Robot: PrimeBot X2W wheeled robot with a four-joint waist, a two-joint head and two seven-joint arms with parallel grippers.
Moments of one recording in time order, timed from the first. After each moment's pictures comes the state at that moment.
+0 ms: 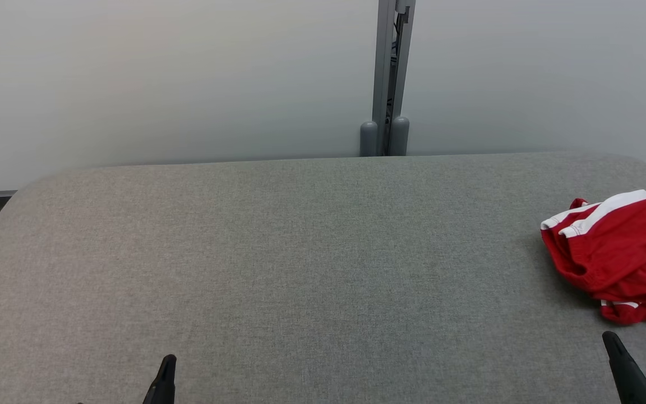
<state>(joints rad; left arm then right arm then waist) 0.27 0.24 -0.25 -0.09 -0.99 0.10 -0.13 0.26 -0.10 -0.13 -0.08 0.89 0.13 0.11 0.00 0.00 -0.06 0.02</state>
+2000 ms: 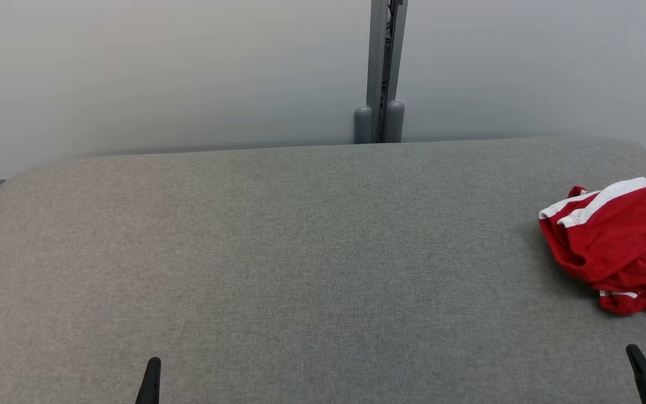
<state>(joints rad) 0.41 0.10 -0.12 -0.26 -1.44 -0.07 -0.09 0.35 -0.06 -0.23 -0.18 1.50 0.13 0.26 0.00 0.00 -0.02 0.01</state>
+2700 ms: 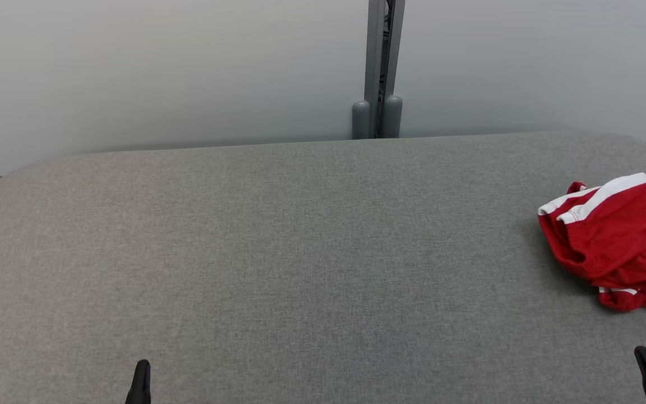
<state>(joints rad) 0.45 0.06 -0.09 -0.31 -1.56 -0.12 -0.07 0.37 -0.05 -0.25 -0.21 1.67 0.13 0.29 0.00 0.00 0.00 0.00</state>
